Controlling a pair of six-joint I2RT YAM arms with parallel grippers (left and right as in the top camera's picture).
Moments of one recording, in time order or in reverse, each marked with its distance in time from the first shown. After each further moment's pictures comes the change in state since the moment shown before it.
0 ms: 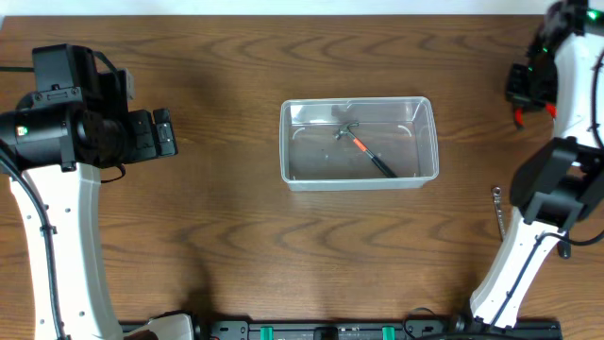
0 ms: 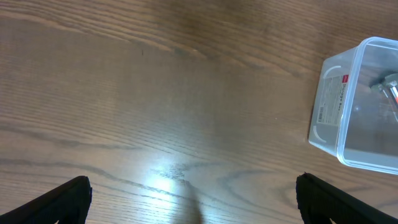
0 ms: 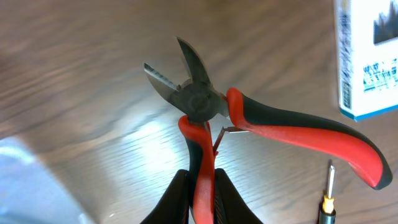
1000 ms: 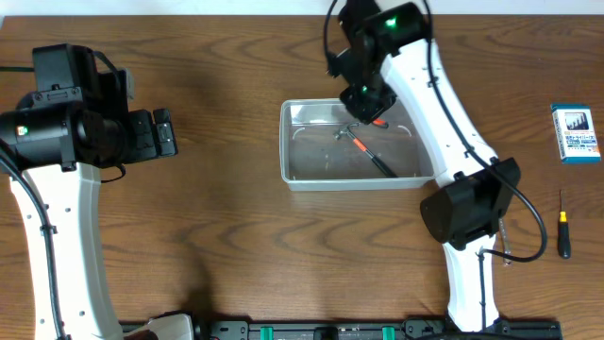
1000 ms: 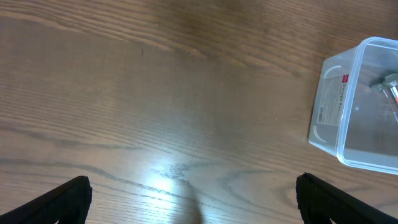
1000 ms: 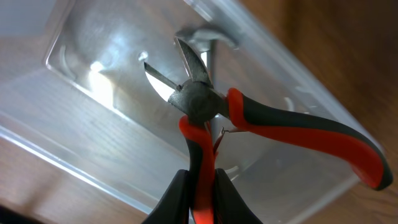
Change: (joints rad) left arm 0.000 0.000 0.000 0.000 0.000 0.000; right arm 0.677 -0.098 -0.014 -0.093 -0.060 -0.347
